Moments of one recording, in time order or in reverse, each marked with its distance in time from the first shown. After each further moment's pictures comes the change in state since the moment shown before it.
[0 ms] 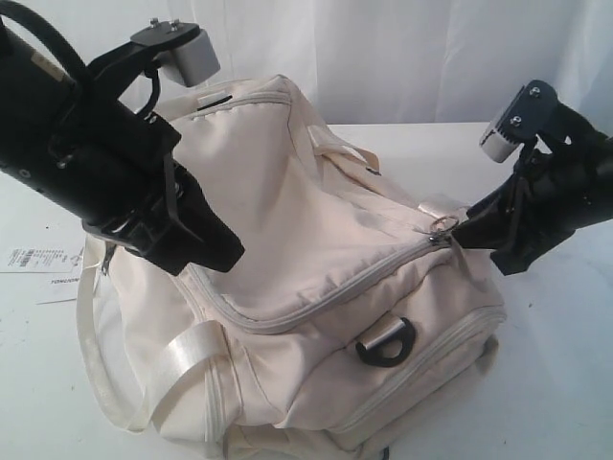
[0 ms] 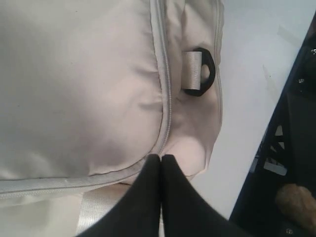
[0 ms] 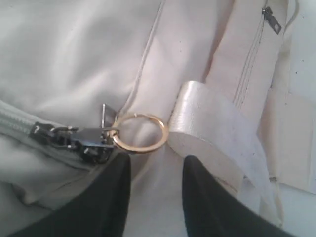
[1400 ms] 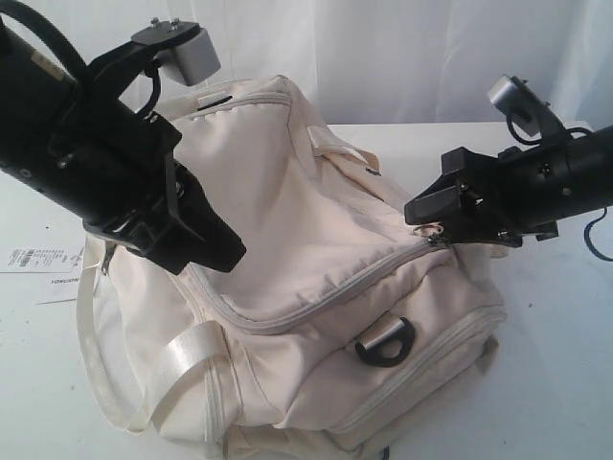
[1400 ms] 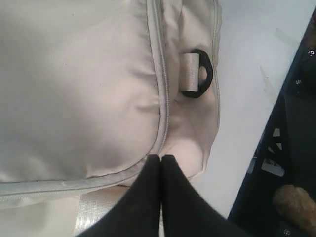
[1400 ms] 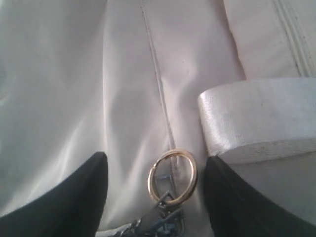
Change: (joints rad) left arm 0.000 0.000 0.000 -0.008 0.000 0.000; right arm 0.000 0.112 -0.040 0.231 0.160 0.715
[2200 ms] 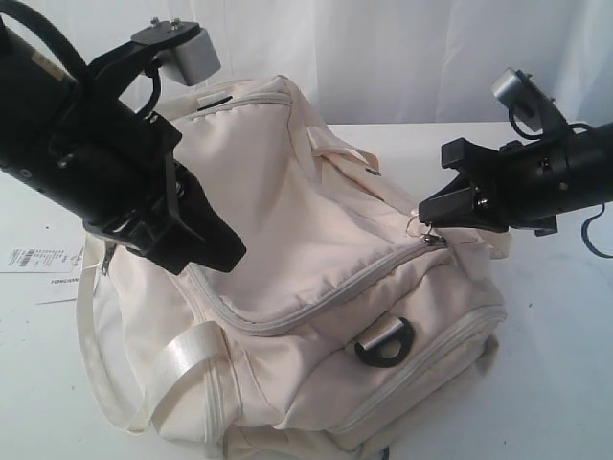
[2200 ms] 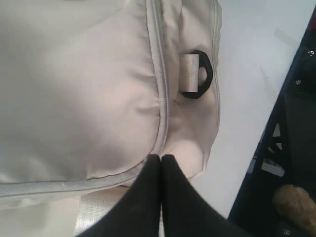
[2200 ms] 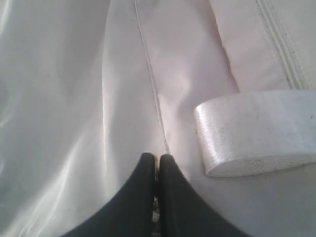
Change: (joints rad) left arm 0.000 0.000 0.000 0.000 0.000 0.000; right arm 0.000 0.000 0.000 0.037 -0.032 0.000
